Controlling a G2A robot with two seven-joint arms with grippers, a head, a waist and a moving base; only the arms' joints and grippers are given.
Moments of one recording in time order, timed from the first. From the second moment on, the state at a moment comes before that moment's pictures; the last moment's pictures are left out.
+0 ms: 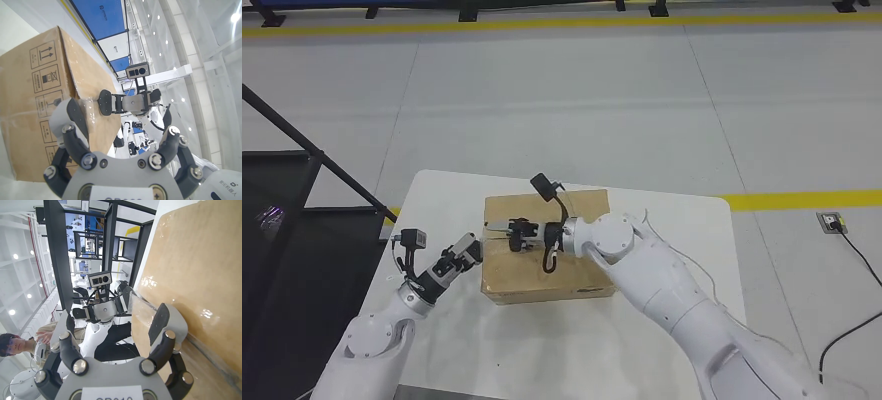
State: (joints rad) left arm 1.08 -1.12 -1.44 -1.30 -0.33 -0.53 -0.68; right arm -0.24 -1.64 0.57 -0.56 0.41 -0.33 0.79
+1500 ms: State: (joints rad) left arm 1.07 -1.12 -1.44 -1.28 -0.36 -0.54 -0.71; right arm -0.43 -1.44 0.93 -0.79 0.29 -0.32 0.91
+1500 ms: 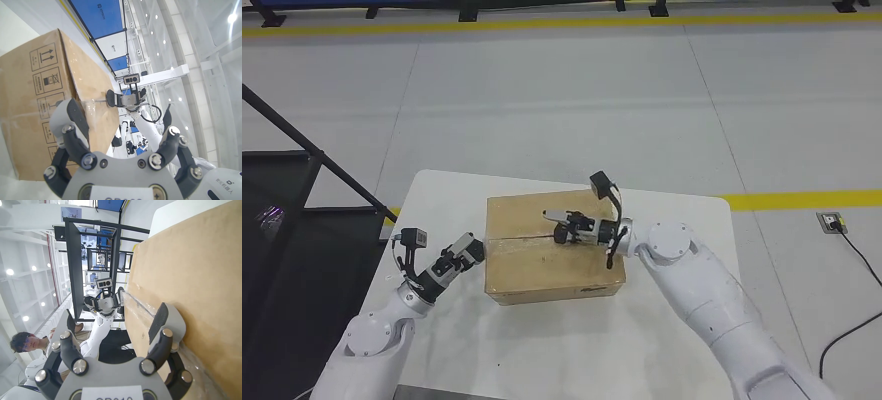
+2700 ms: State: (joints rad) left arm 1.08 -1.10 -1.53 -1.24 -0.46 -0.57 -0.74; right arm -0.90 -1.29 1.31 -1.44 0.09 -0.18 0.62
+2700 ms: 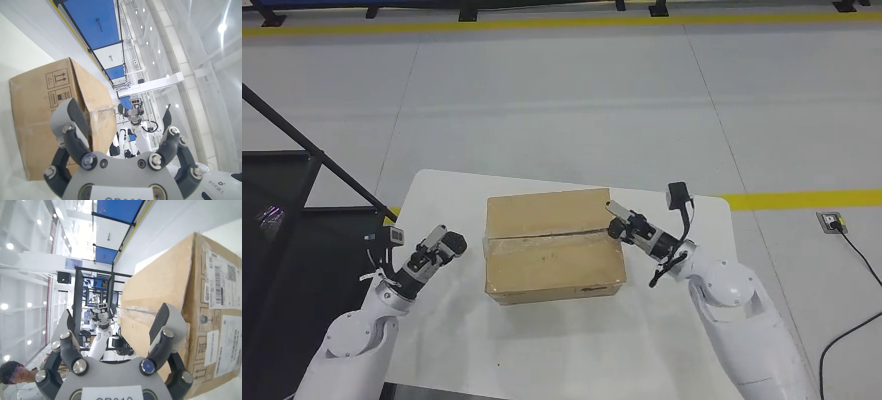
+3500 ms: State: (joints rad) left arm 0.93 -1.12 -1.38 -1.20 -0.55 -0.40 -0.89; right arm -0.89 -1.29 1.29 -1.30 0.21 -0.40 0.69
